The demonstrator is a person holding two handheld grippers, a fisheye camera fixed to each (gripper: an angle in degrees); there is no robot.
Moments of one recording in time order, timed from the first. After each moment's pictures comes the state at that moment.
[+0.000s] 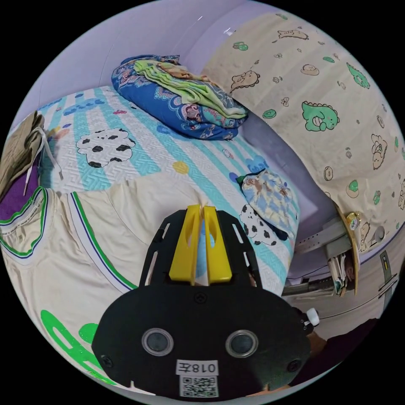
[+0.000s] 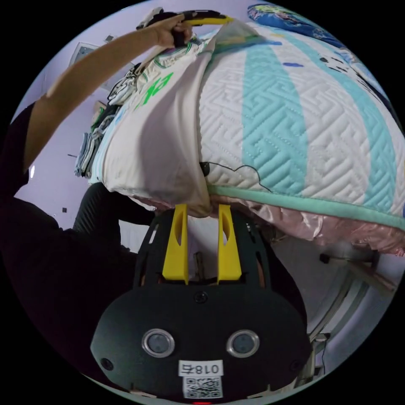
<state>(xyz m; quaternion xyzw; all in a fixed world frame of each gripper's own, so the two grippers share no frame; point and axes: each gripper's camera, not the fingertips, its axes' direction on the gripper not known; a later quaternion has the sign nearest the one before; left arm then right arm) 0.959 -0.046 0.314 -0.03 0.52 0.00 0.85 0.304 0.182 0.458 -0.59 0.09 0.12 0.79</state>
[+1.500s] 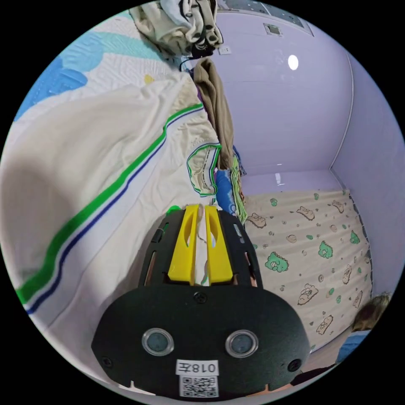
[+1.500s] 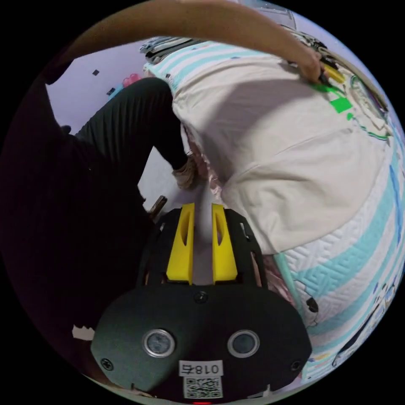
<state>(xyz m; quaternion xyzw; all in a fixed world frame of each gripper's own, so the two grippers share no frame) 0.644 0.332 0.581 0.03 0.57 -0.50 0.65 0.097 0.266 0.644 -0.72 -0.12 -0.22 0.65</state>
